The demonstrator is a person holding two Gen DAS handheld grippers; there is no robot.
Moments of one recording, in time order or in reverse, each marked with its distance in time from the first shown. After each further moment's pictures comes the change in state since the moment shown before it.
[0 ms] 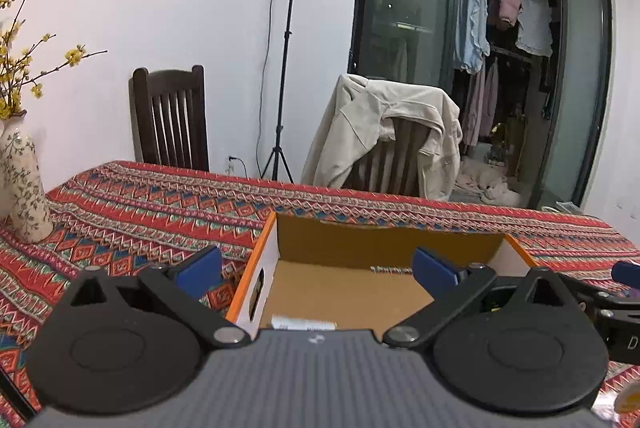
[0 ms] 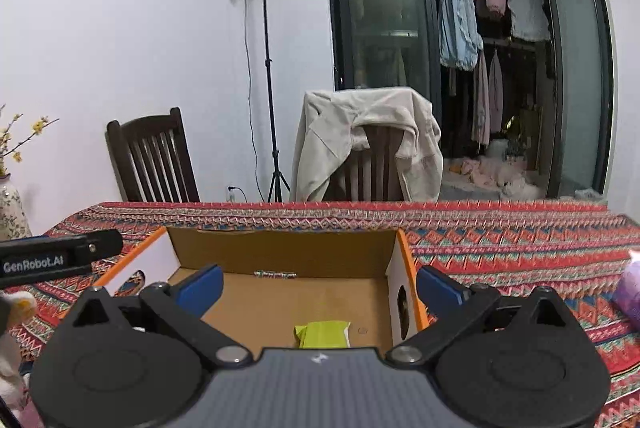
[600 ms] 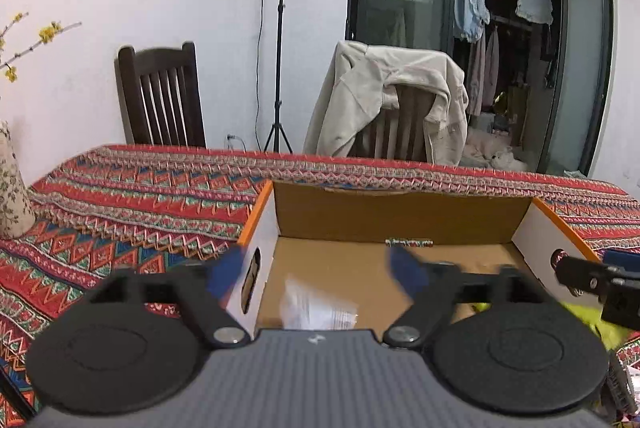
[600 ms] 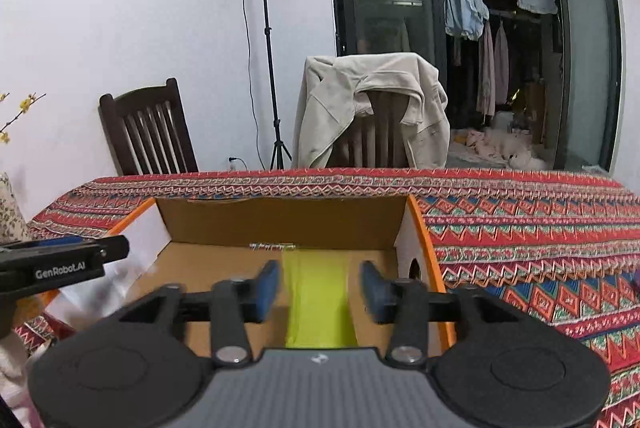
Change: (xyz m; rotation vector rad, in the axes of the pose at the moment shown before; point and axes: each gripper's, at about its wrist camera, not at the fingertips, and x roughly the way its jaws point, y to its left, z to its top) left arm 0.059 0.000 -0.020 0.053 0.055 0.017; right arm 0.060 -0.008 -0.011 0.042 0.111 0.015
